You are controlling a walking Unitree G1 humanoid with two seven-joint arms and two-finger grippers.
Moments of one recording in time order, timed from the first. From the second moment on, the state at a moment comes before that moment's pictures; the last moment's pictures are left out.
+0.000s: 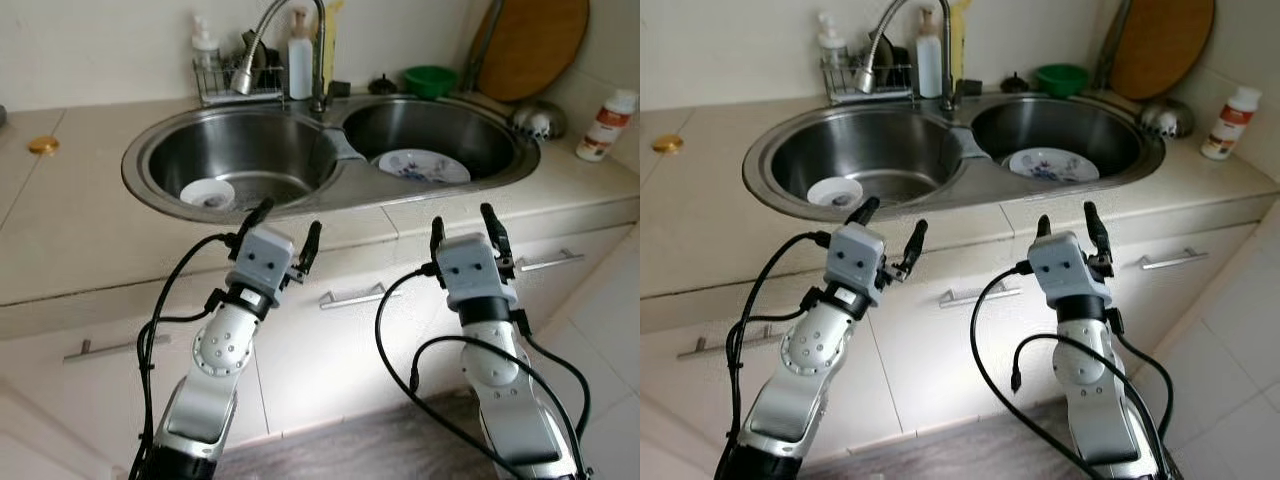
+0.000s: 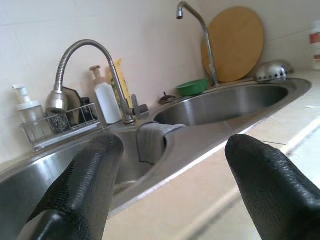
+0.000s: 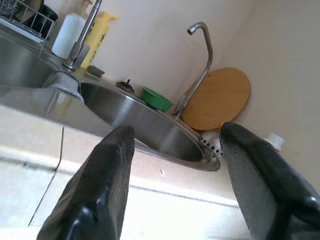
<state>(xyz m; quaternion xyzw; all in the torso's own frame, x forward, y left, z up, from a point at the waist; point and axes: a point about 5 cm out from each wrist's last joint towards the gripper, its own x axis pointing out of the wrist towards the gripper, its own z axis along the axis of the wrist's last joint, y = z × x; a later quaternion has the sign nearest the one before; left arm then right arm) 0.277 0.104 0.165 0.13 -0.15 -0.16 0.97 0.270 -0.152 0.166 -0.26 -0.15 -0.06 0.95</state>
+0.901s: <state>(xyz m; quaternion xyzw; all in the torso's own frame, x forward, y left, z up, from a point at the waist) 0.277 0.100 0.166 0.13 -0.15 -0.17 0.97 0.270 -0.155 0.165 -0.25 -0.14 -0.07 0.95</state>
